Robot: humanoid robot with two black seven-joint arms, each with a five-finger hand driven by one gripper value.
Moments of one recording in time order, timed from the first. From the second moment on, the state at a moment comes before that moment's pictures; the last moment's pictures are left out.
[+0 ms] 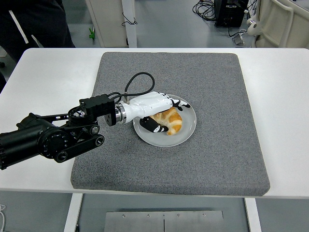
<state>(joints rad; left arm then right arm) -1.02 0.25 -0.11 -1.05 1.55 0.15 -0.26 -0.09 0.00 -0.01 0.12 -0.11 0.02 0.41</state>
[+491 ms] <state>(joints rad) -1.05 0.32 -0.13 -1.18 1.53 0.13 -0.28 -0.09 0.00 -0.01 0.12 -0.11 0.02 0.41</state>
